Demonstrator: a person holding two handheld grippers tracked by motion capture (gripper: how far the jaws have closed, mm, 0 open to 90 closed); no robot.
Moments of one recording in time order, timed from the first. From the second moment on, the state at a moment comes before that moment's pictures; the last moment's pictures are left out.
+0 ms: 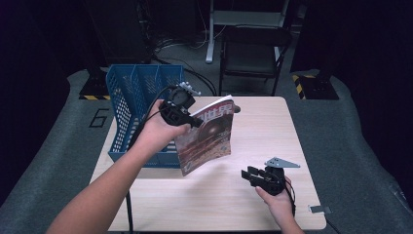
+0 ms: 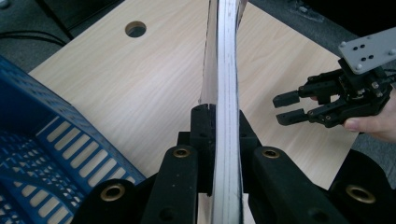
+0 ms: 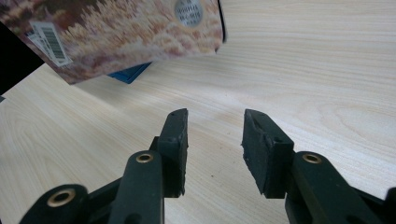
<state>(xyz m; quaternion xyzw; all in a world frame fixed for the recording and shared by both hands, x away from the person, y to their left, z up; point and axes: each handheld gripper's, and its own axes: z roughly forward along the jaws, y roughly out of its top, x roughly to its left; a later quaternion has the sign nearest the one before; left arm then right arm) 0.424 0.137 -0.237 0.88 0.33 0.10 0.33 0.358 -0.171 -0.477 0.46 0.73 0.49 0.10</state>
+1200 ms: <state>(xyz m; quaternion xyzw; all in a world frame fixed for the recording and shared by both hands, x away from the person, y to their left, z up) 0.435 0.216 -0.178 0.84 0.40 0.15 0.35 0.358 -0.170 -0.482 0.46 0.73 0.49 0.10</state>
